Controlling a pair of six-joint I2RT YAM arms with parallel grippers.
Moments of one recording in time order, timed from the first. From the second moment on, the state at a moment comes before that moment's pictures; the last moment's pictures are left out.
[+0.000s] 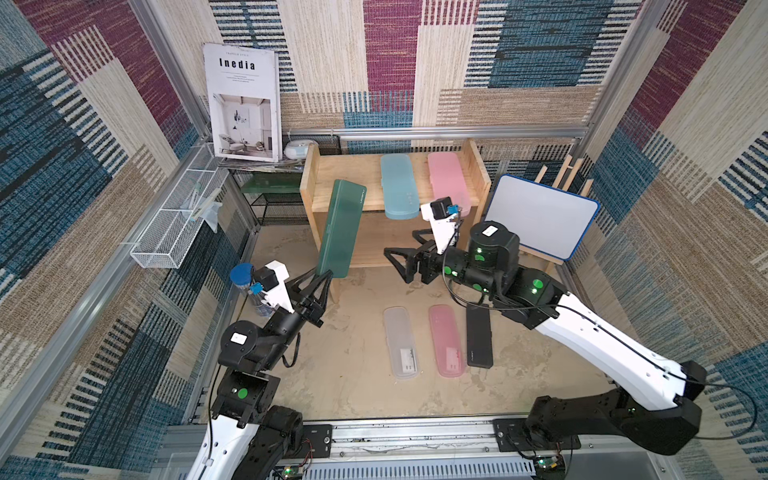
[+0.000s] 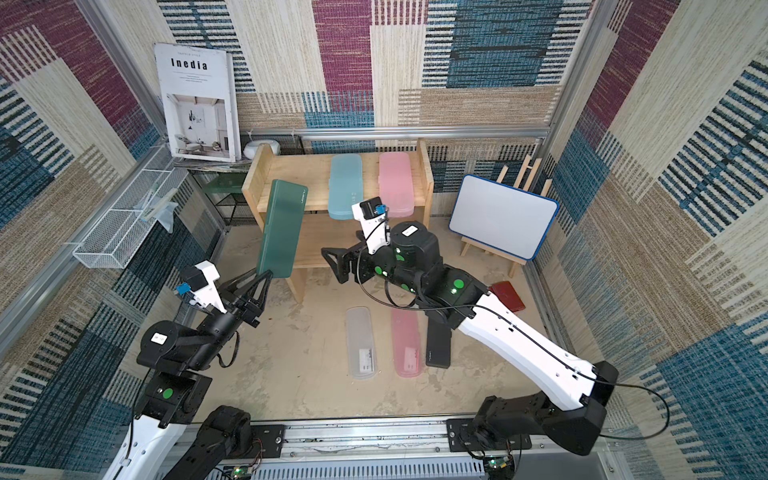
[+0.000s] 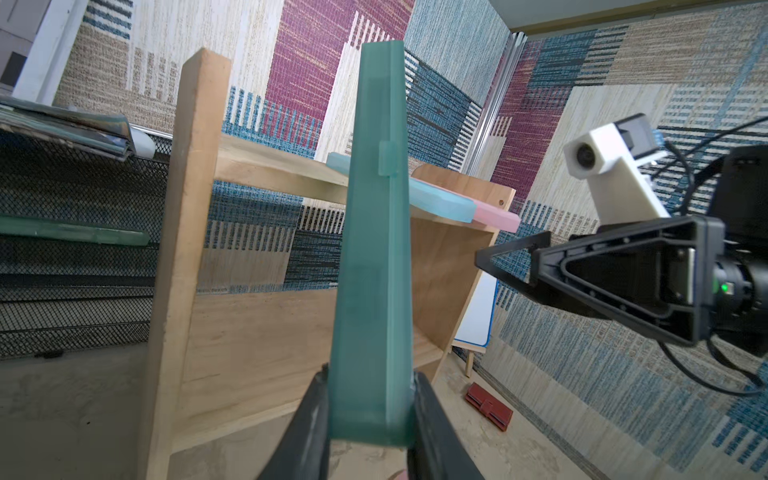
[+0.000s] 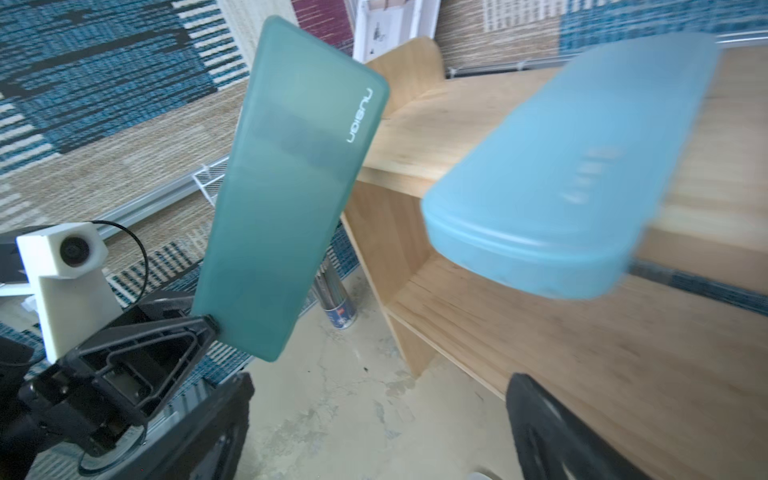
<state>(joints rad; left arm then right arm) -0.27 0.49 0.67 0.08 0.28 -0.33 0.92 1.37 1.53 -0.30 -0.04 0.28</state>
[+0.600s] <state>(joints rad) -0.27 0.39 0.68 -0.06 0.18 -0.21 1.00 1.76 1.98 -0.25 -0.20 0.40</state>
